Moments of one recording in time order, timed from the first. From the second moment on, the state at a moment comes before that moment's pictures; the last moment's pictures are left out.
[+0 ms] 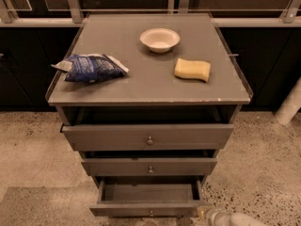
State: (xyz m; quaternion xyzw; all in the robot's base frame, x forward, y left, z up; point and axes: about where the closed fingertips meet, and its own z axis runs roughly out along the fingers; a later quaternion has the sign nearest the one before) arm 0.439 -0.266 0.209 -0.08 0.94 0.13 0.30
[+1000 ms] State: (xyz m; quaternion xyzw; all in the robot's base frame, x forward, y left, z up) arm 0.442 -0.264 0.149 0.01 0.91 0.16 0.38
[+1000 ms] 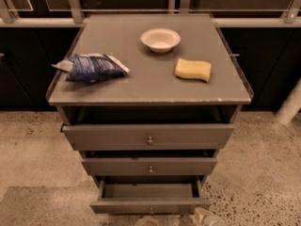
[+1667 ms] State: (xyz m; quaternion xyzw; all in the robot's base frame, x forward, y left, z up) arm 0.472 -0.262 0.154 -0.01 0.88 0.16 0.46
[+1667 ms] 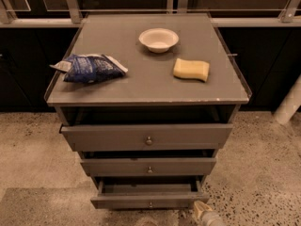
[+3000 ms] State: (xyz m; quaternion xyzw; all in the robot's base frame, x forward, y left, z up) arm 0.528 -0.241 0.167 -0.01 0.83 0.18 0.52
